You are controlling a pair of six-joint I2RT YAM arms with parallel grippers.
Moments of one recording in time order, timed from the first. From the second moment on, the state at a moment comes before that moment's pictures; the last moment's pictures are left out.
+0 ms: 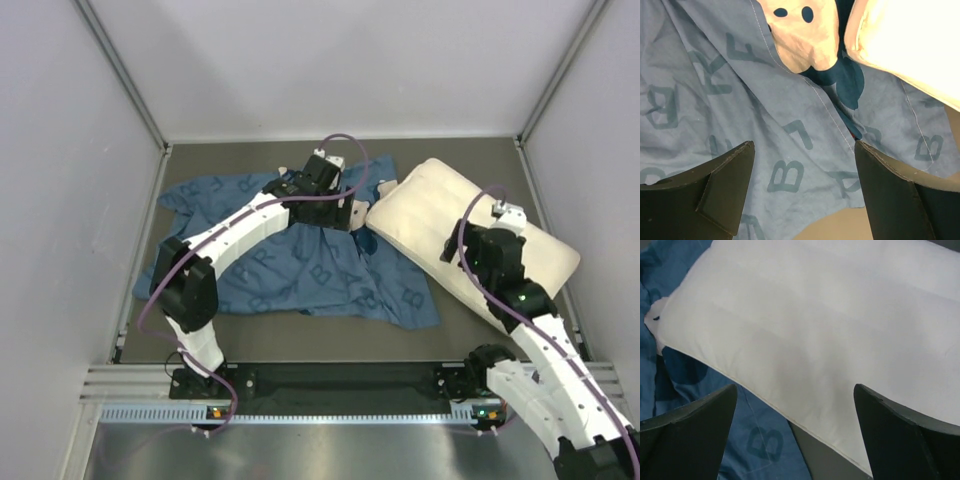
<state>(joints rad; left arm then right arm) -0.66 1.77 1.52 -0.63 -0.04 -0.38 0.28 0.68 0.62 -0.47 0.34 0.40</state>
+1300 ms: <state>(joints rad) -0.66 1.75 1.45 -0.63 -0.14 -0.34 0.32 1.70 1.35 -0.49 0.26 0.44</state>
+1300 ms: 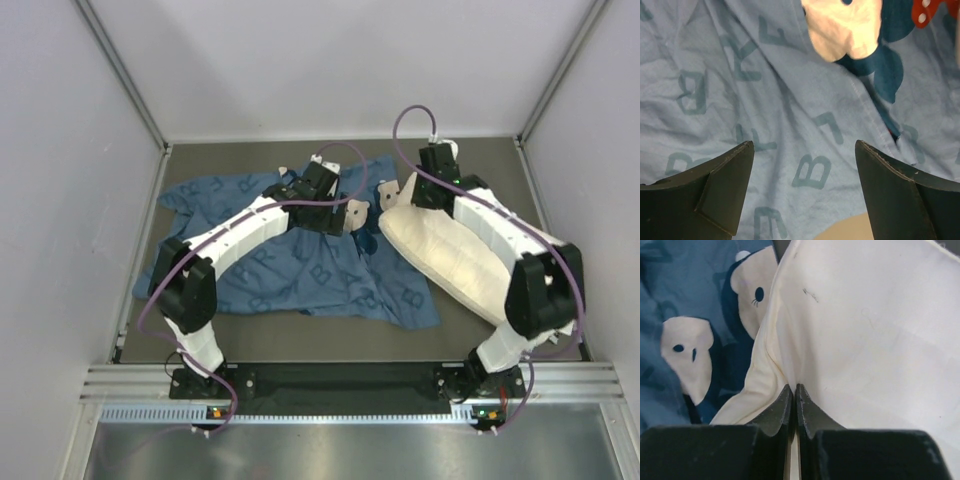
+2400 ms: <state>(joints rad) -0.72 2.21 1.79 -0.72 -0.22 -0.45 0.22 1.24 1.02 -0.34 0.03 0.34</state>
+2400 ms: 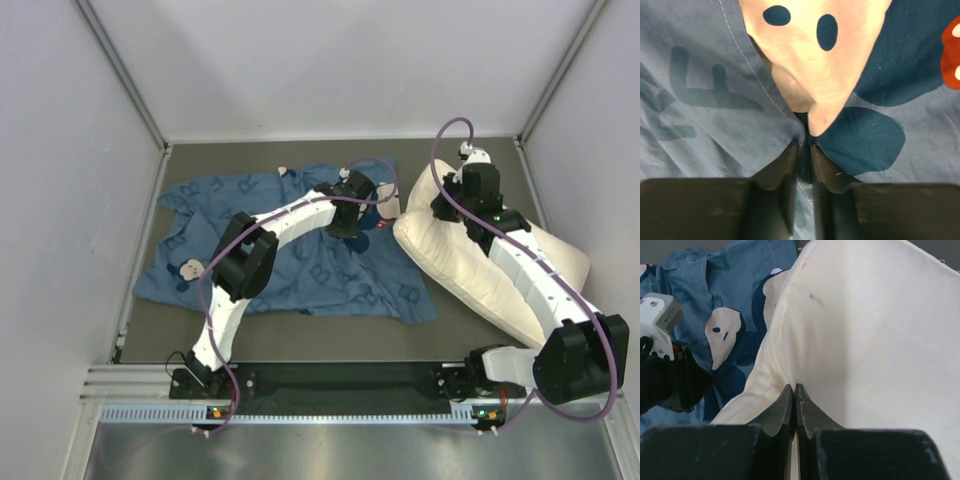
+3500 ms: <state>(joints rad) -0.71 2.11 1.76 -0.73 -0.17 -0.42 0.34 1.40 1.09 -0.33 -0.09 0.22</state>
